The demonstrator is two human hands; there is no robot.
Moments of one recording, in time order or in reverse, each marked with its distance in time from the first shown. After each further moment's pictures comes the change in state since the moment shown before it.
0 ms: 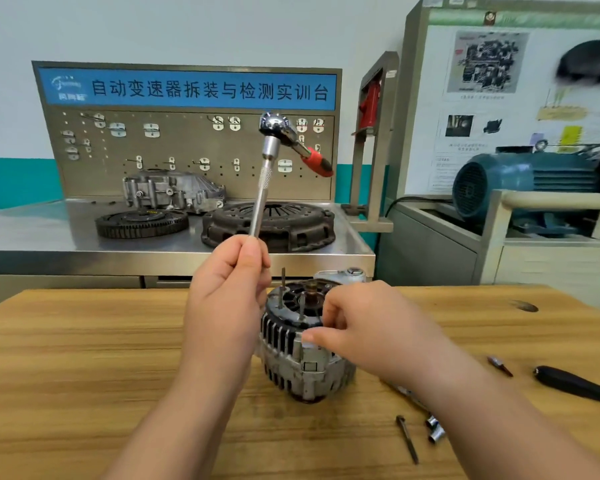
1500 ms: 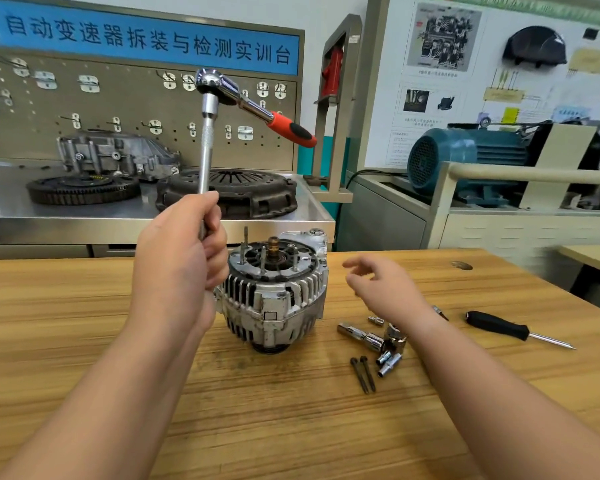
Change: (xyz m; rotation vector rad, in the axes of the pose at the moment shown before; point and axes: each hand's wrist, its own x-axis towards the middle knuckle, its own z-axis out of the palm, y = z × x) left_hand 0.000 0.002 -0.005 -0.255 0.005 -0.284; right_hand -0.005 0.101 0.051 0.468 0.196 0.361
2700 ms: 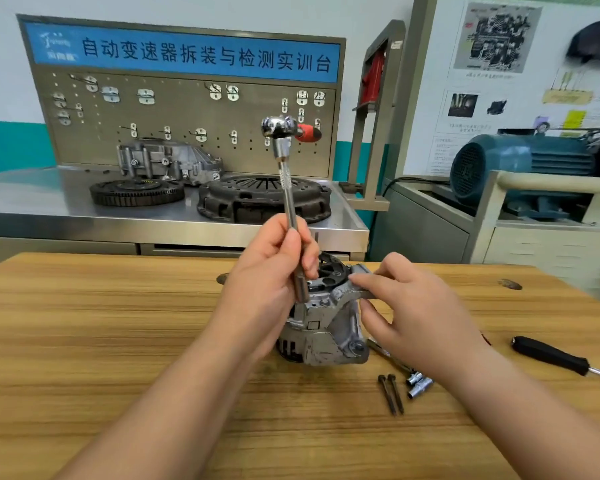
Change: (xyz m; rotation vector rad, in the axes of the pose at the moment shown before) left_hand -0.012 -0.029 0.019 0.037 -0.358 0.060; right_hand -0.047 -0.042 -0.016 -0.499 0.149 -0.632
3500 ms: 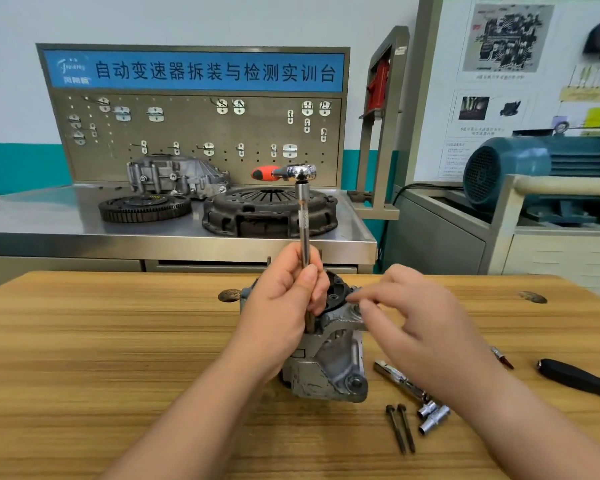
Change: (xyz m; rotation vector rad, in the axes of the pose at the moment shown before) left_hand 0.021 -0.036 -0.002 0.223 -0.030 0.031; right_hand 0.009 0.003 -0.002 0.377 0.044 0.104
